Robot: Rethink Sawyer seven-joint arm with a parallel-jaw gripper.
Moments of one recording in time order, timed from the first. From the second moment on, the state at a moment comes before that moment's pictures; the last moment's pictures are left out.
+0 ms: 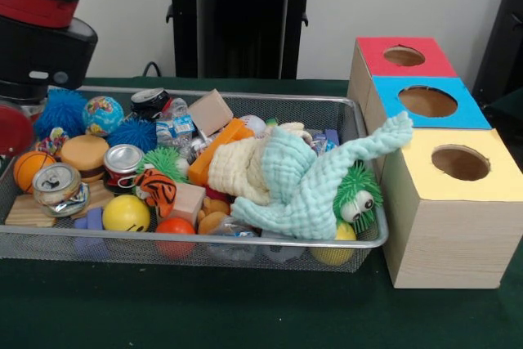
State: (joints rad) arm -0.23 -0.25 -0.53 1.19 0.56 0.39 2.21
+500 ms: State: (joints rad) arm -0.16 -0.28 -0.53 1.21 0.65 0.42 2.29
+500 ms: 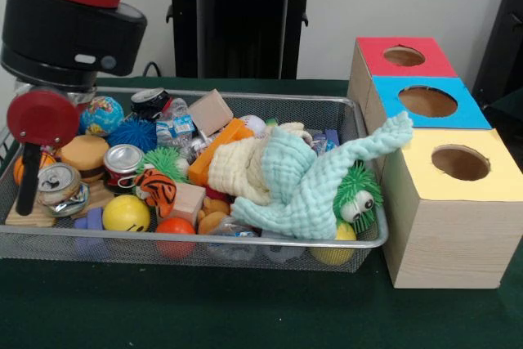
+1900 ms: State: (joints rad) arm -0.19 -0.52 -0.26 1.44 0.40 0.44 2.30
